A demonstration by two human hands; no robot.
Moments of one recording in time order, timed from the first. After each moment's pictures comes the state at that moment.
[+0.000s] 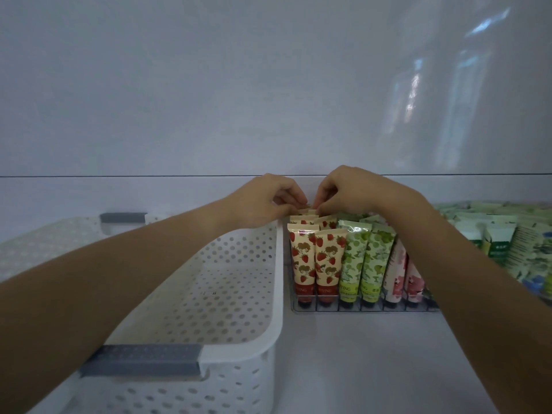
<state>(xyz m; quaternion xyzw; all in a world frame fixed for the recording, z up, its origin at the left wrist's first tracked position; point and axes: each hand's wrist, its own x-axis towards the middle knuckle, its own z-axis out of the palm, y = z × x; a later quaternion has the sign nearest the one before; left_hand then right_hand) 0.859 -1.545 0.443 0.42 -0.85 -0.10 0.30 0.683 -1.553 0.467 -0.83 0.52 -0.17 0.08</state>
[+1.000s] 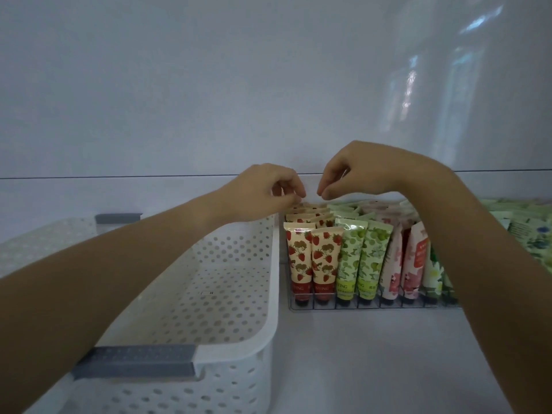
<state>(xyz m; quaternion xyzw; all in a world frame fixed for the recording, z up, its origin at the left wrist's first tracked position) 0.857 -1.537 0.455 0.41 -0.87 0.00 0.28 0.666 -1.534 0.495 -0.87 0.47 -0.17 0.07</state>
